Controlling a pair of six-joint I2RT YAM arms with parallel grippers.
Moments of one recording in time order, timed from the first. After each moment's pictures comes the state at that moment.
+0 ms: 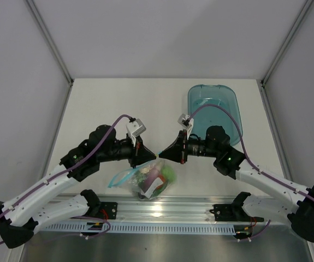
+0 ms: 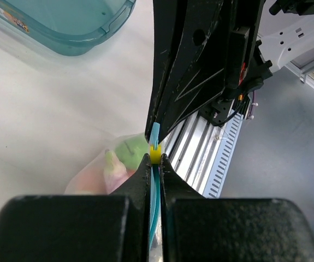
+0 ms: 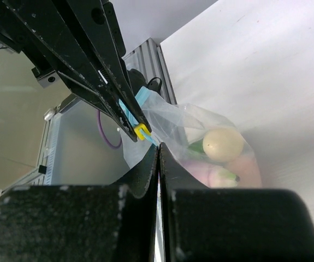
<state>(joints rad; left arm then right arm) -0.84 0.84 0.91 -0.44 0.40 -0.25 0.80 1.05 0.72 0.24 -0.64 0.52</state>
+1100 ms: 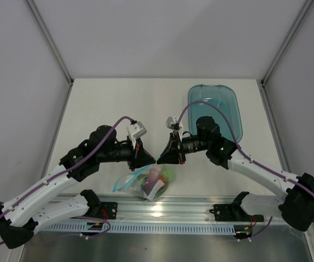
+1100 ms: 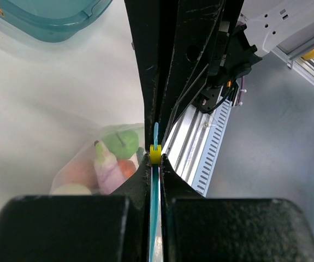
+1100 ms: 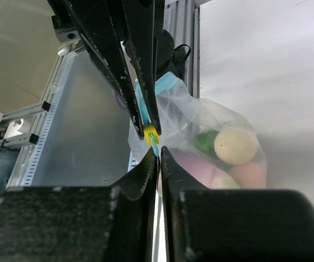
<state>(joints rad) -0.83 0.83 0.91 -0.48 0.46 -0.26 0.78 1.19 0.85 0.12 -0.96 0.26</state>
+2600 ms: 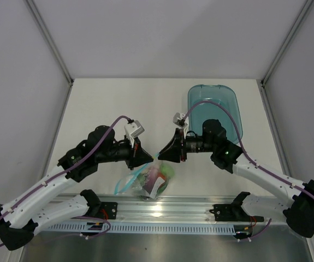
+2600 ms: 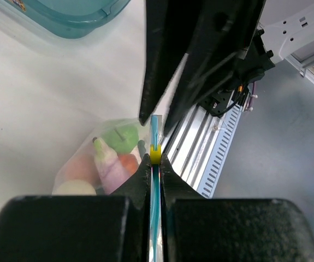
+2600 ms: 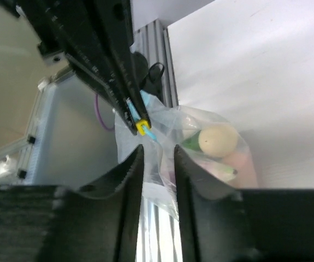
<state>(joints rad) -0.82 0.82 0.91 -0.50 0.41 -0.26 0.78 1.11 0.79 0.18 -0.76 0.40</state>
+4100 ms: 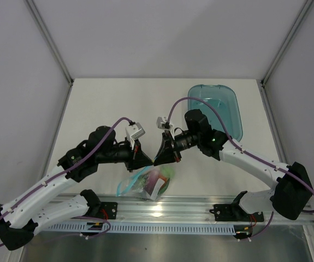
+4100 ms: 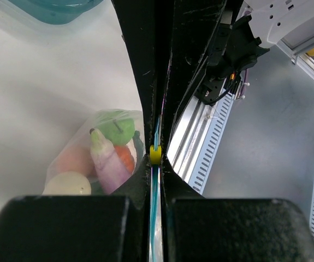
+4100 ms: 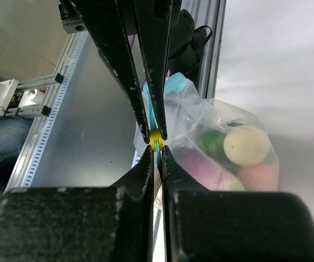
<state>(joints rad) -0.82 0.82 0.91 -0.54 0.46 -0.26 0.80 1.33 1.00 -0.07 -1.07 0.11</state>
